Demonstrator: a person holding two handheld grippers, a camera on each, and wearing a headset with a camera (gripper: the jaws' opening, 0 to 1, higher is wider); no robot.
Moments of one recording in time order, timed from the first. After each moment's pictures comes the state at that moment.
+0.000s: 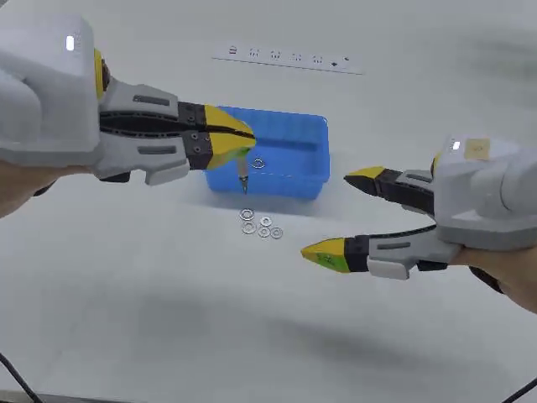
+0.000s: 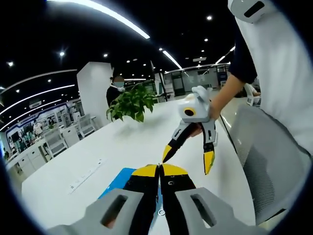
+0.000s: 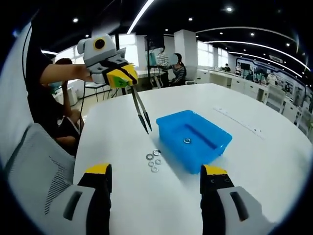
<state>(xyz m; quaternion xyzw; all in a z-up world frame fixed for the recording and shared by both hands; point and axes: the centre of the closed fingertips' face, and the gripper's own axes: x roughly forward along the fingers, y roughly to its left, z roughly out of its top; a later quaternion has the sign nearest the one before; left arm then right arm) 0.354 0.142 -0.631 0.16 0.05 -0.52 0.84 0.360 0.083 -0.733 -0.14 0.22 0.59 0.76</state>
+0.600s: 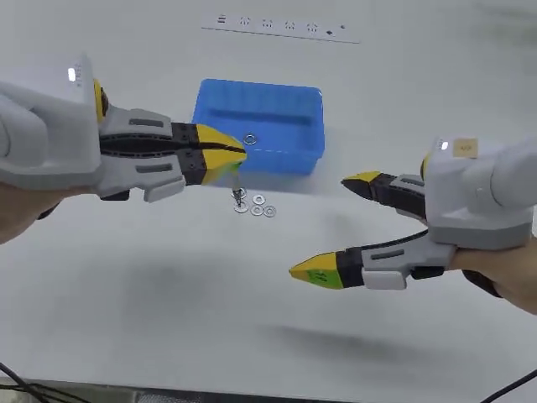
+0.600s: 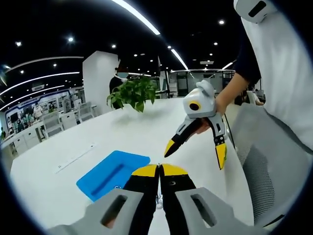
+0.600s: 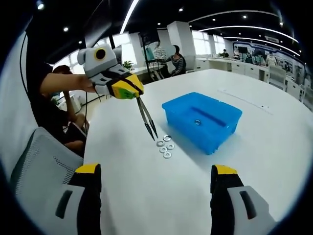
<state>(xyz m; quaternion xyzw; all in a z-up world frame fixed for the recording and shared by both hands) 0.356 0.147 -0.682 0.11 0.09 -0.50 0.85 0.345 0.082 -0.758 -0.09 0.28 0.59 0.75</state>
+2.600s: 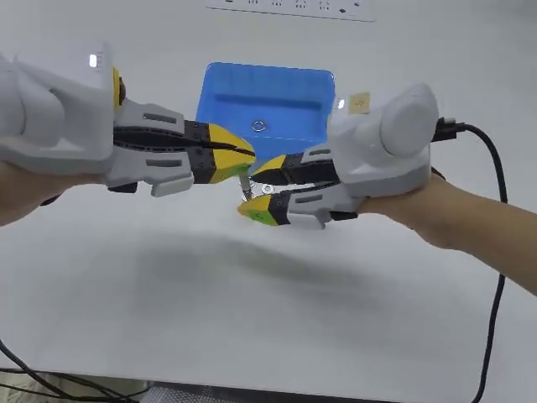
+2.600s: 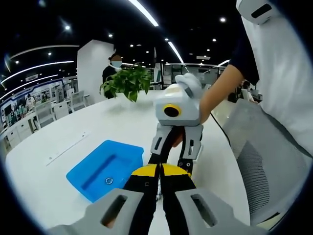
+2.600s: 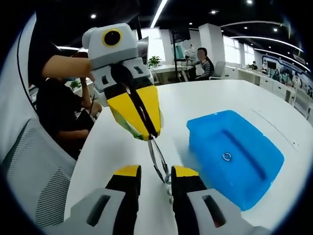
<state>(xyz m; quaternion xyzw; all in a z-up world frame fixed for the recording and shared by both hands) 0.354 0.135 -0.693 0.11 0.14 -0.53 0.83 0.350 0.175 -0.765 -0.15 0.23 0.69 0.67</state>
